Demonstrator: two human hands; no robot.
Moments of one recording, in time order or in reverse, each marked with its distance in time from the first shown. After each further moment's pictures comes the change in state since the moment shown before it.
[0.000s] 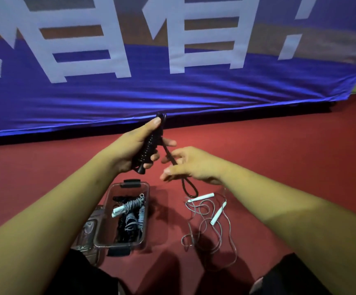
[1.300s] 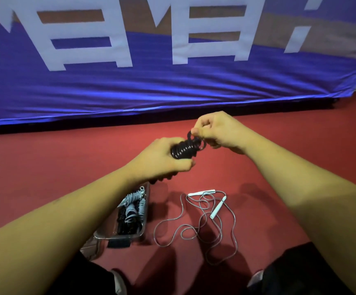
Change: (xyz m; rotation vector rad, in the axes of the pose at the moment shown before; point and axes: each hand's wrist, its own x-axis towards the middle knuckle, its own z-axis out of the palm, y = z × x) left_hand -0.012 -0.028 0.045 0.548 0.018 0.302; right_hand -0.010 -0.025 -0.054 -0.249 0.281 -0.173
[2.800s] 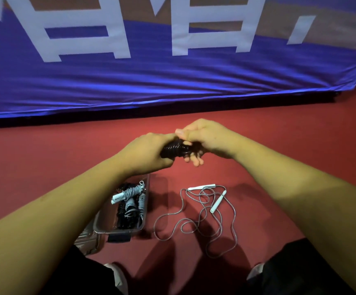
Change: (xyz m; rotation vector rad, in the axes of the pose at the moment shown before) left_hand 0.012 -0.037 -0.023 0.685 0.049 0.191; right_hand 0.000 -0.004 0.037 0.168 -0.274 0.055
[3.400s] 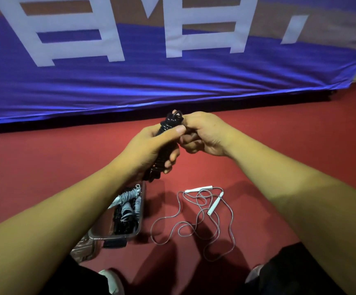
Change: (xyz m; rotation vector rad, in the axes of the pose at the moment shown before) left_hand 0.004 0.047 -0.004 -1.385 0.103 -0.236; right_hand 0.006 -0.002 -0.011 0.318 0.088 0.042
